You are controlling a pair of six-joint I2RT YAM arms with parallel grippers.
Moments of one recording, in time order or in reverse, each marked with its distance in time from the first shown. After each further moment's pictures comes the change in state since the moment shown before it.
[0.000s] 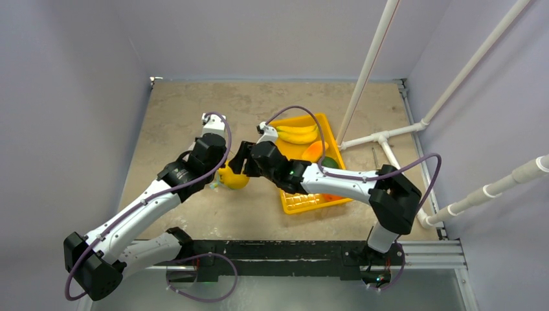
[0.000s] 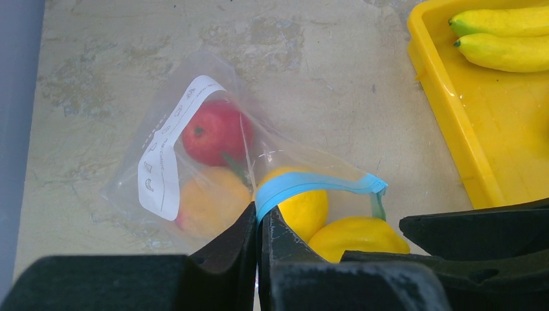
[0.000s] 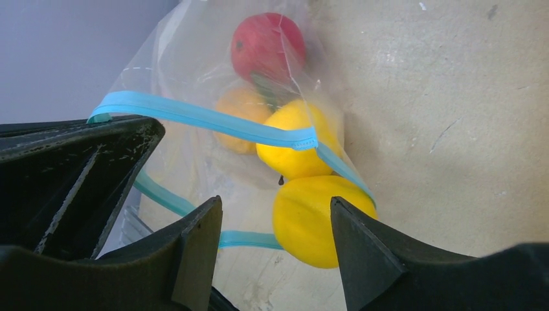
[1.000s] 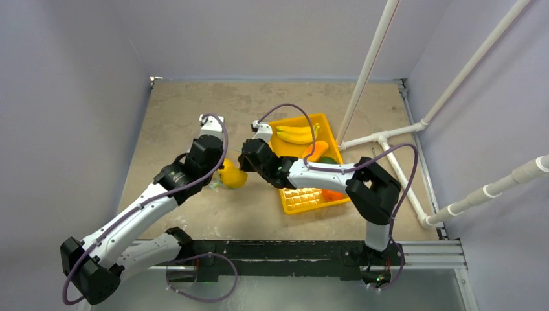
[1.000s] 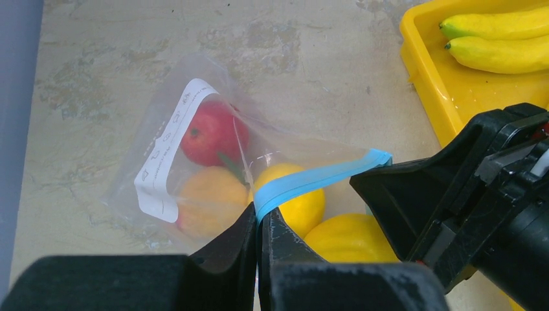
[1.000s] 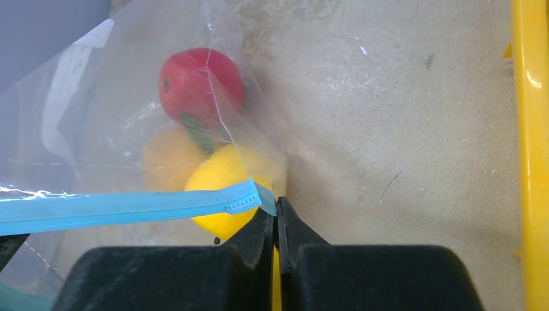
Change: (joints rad) left arm 0.000 -0.031 -0.008 0.000 0.012 0.006; right arm -0.029 0.164 0.092 0.002 0.125 -0.101
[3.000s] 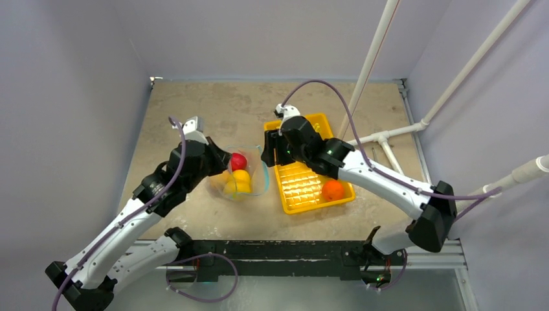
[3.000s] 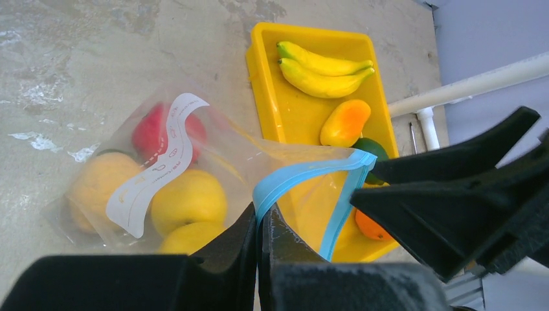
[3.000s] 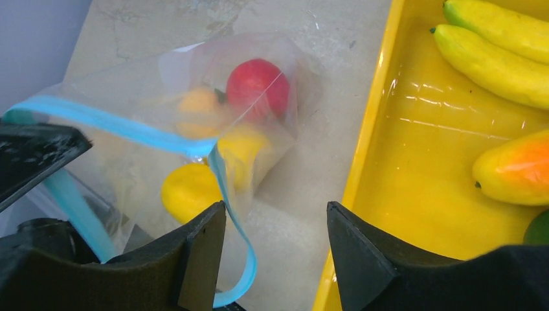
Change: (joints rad) left arm 0.000 -0.179 0.026 -0.060 0.294 -0.529; right arm -0.131 -0.401 0.055 -0.539 -0.257 -0.307
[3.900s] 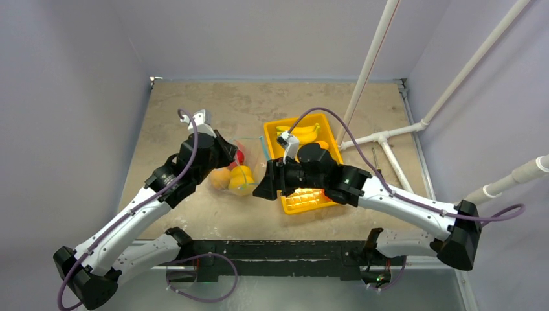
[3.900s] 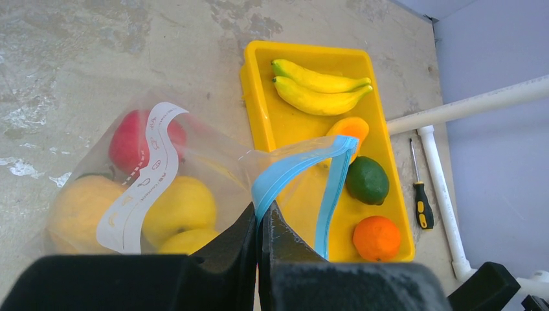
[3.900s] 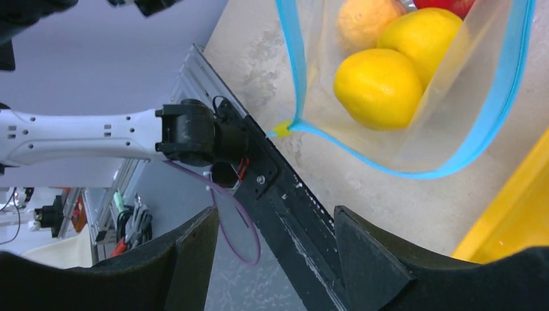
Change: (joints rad) left arm 0.000 0.118 0.012 0.121 -0.023 0.003; right arm 0.113 -0.297 -0.333 0.204 -0.348 0.200
